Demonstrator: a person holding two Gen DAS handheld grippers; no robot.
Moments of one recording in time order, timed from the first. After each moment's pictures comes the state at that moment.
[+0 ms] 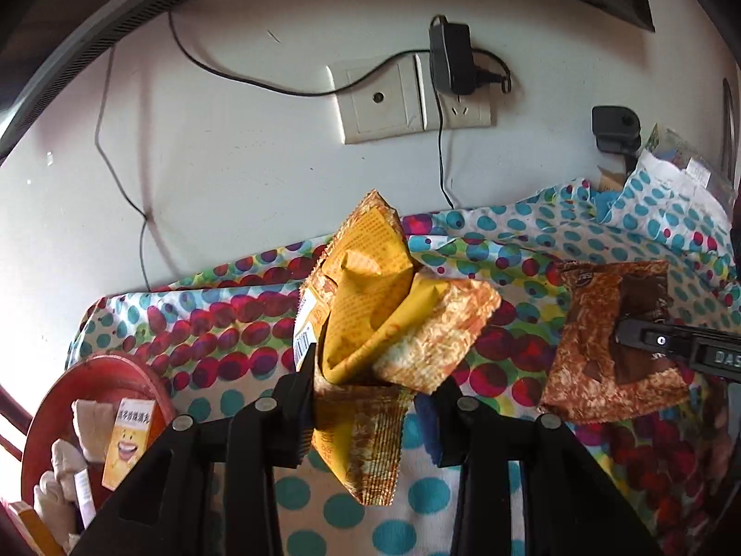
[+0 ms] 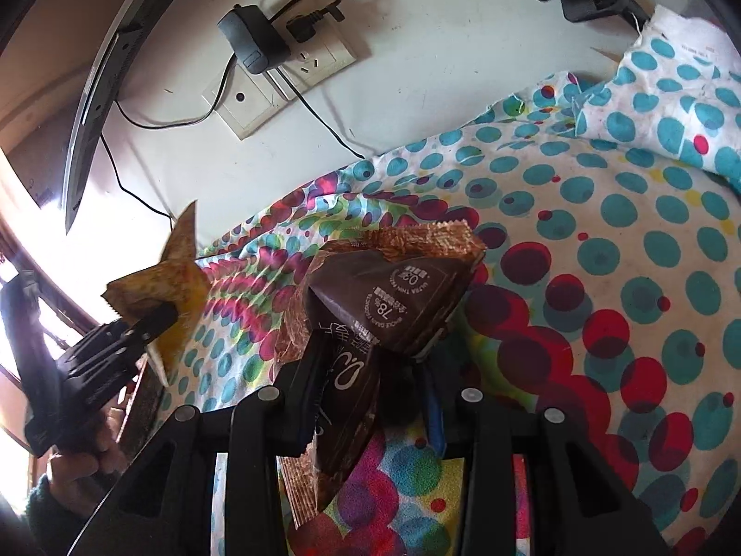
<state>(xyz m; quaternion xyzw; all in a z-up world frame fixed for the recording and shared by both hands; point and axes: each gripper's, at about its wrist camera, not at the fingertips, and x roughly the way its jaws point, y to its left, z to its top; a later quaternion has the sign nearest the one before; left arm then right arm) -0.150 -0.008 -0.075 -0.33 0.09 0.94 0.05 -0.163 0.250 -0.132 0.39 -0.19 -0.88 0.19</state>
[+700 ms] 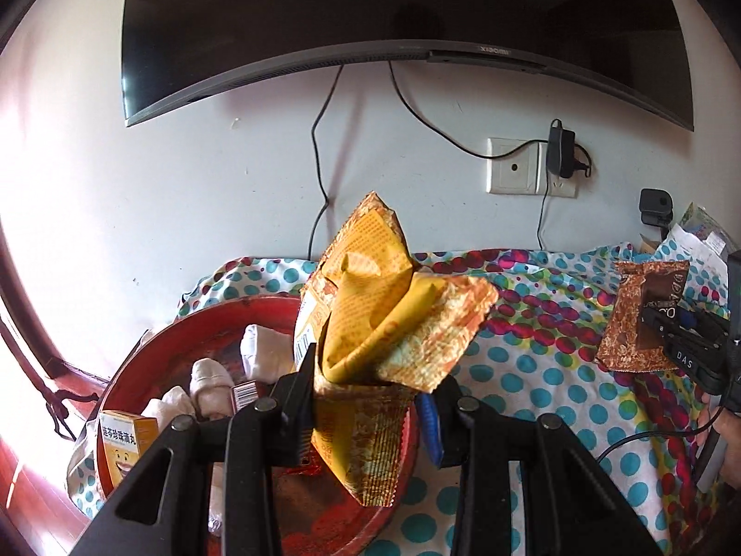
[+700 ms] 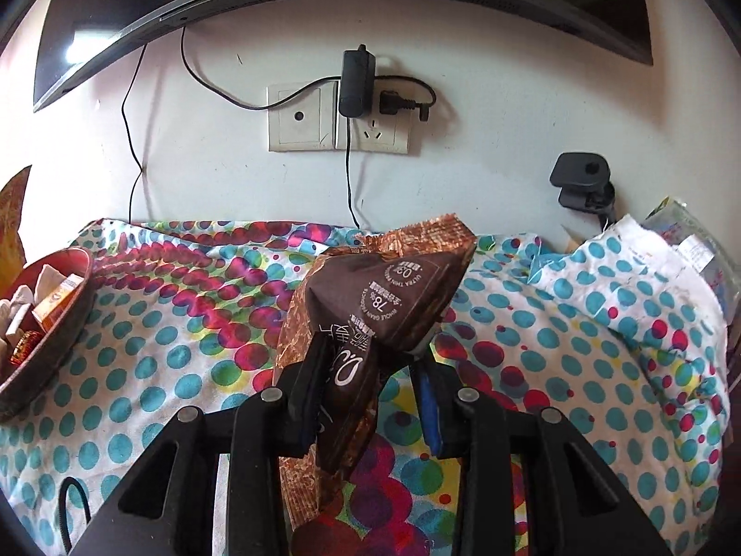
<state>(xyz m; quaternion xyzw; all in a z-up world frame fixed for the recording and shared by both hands) -0.023 -0.143 -0.030 -0.27 0.02 0.96 -0.05 -0.109 0.165 -0.091 0.27 0.05 -0.96 0.05</state>
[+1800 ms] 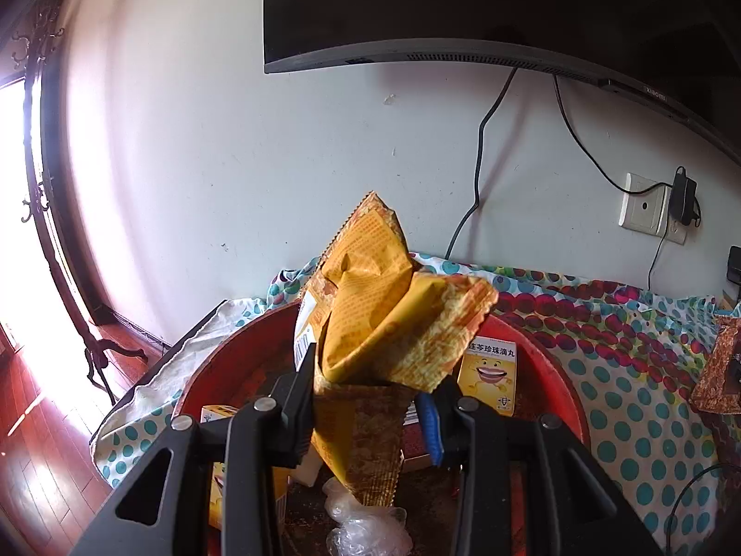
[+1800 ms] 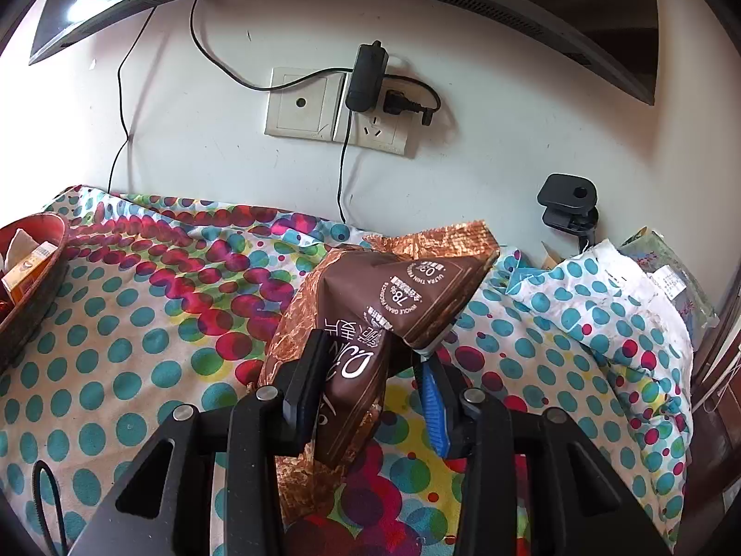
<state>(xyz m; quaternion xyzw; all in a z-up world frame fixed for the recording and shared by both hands) -0.016 -0.254 -0.045 -0.26 -0.03 0.95 -0.18 -0.110 0.149 -0.094 0.27 0.10 -0.96 0.01</state>
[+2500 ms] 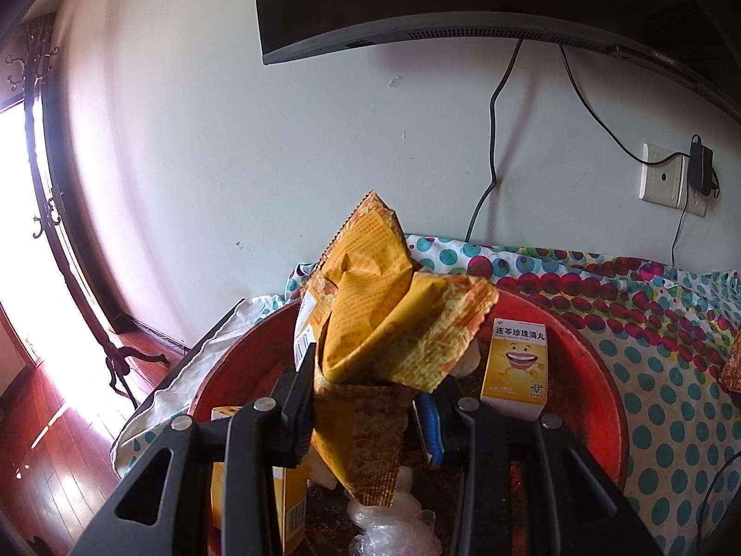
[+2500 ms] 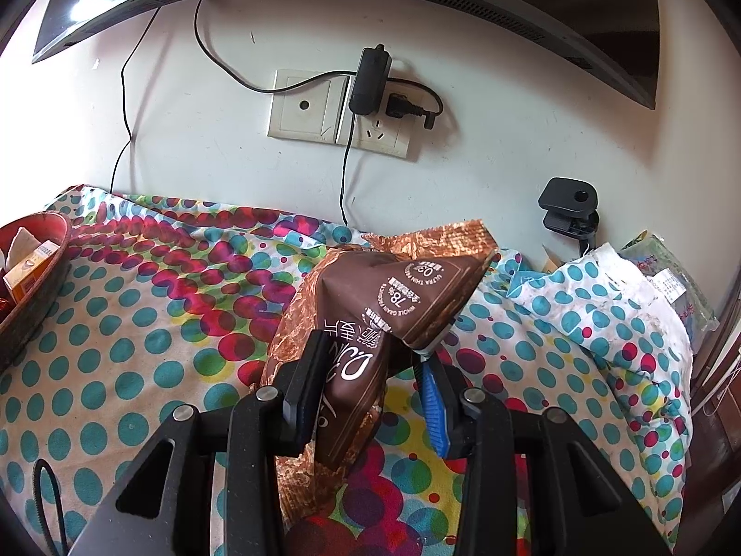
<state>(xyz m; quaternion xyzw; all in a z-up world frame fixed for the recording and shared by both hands) -0.028 -0.256 -0.059 -0.28 0.00 0.94 -0.20 -0.109 0.147 -0.093 0.27 0.11 -0.96 0.01</state>
